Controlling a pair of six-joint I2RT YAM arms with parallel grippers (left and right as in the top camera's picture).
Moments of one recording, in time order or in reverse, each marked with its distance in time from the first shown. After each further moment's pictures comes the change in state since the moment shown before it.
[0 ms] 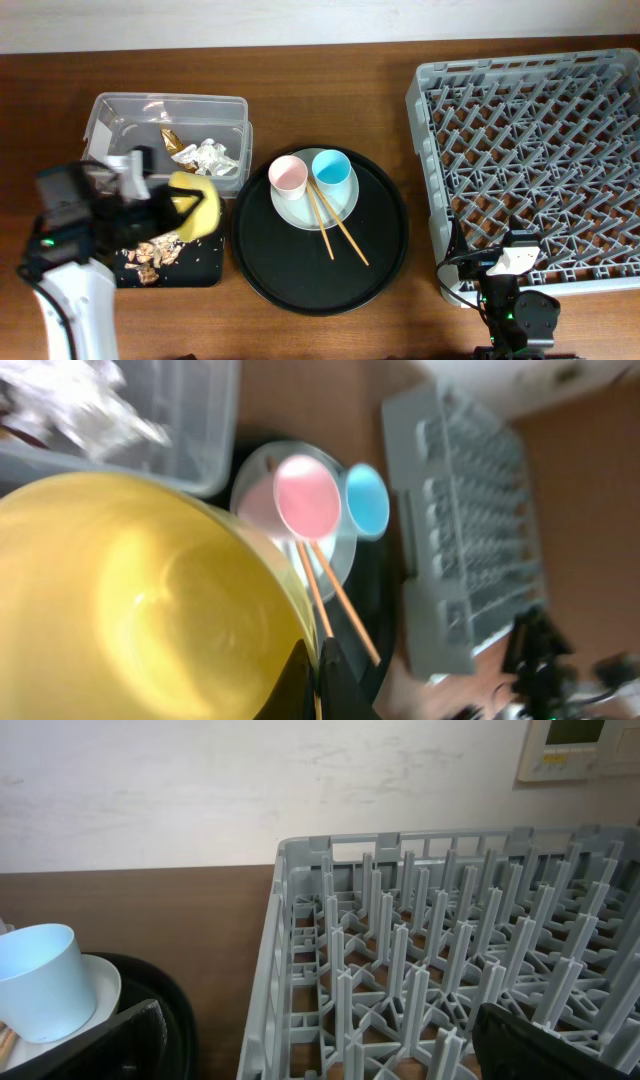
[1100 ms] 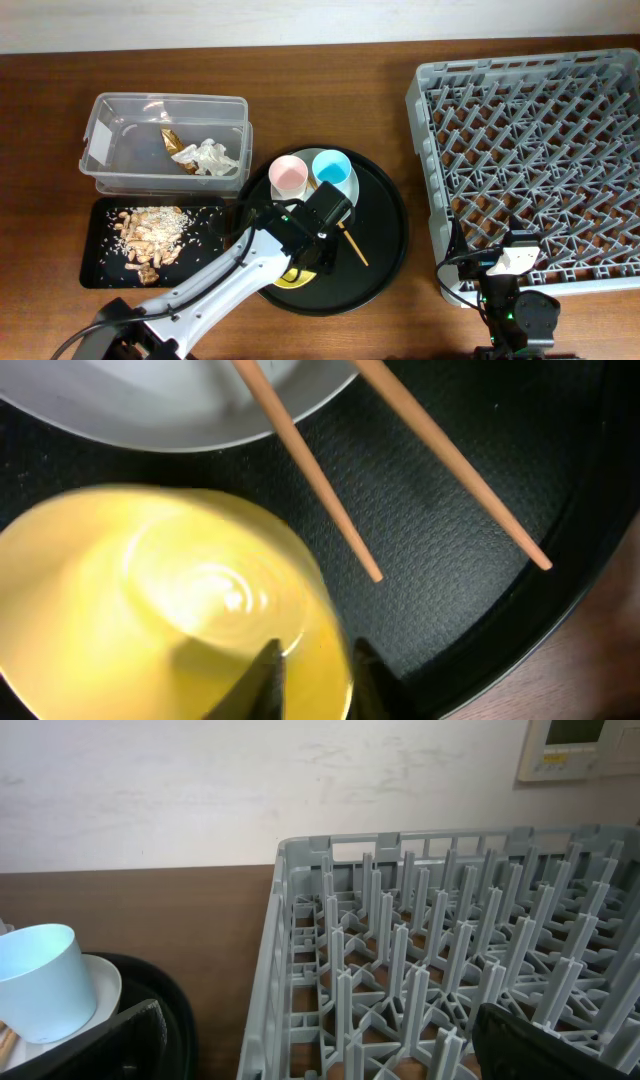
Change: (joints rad) left arm -1.101 0.372 -0.002 0.109 -0.809 -0.418; right arm 0.000 0.000 0.000 0.000 0.000 -0.001
